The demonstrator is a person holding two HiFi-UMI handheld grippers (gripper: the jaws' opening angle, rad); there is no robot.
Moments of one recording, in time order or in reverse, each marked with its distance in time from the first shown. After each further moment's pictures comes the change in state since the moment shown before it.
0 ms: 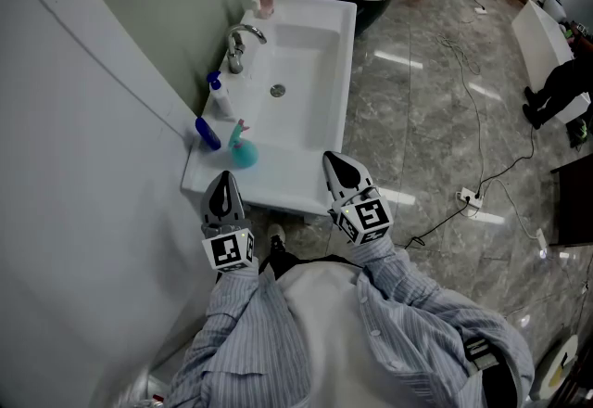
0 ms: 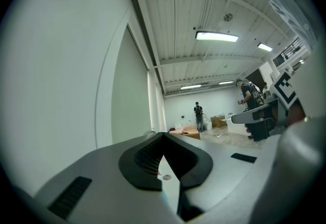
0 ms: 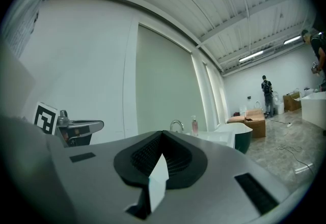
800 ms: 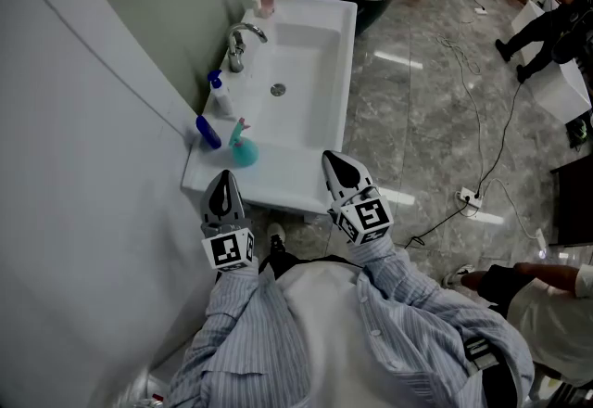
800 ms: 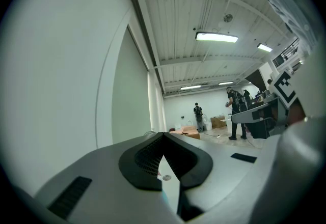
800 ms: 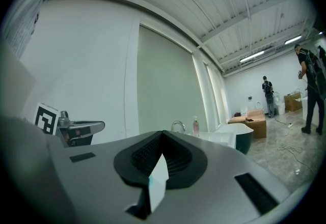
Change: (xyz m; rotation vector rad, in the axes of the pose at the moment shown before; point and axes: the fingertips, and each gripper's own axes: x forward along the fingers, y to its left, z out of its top) left arm -0.003 0.002 0.003 -0.003 -0.005 -0.002; right arm -0.001 0.006 0.005 -0.003 -0.004 0.008
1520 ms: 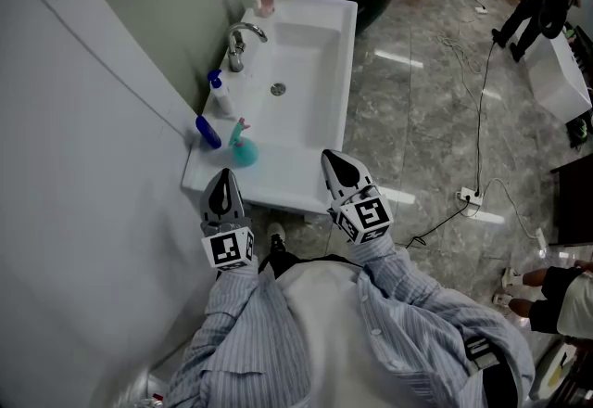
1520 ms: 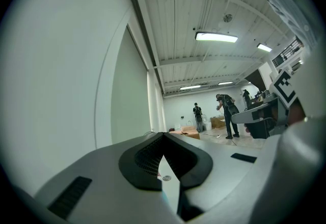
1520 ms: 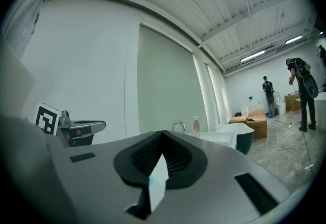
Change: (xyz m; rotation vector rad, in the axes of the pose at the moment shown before) left arm 0.004 0.000 0.000 0.003 -0.003 -0.004; right arm 0.004 -0.001 0.000 -0.001 0.001 0.007
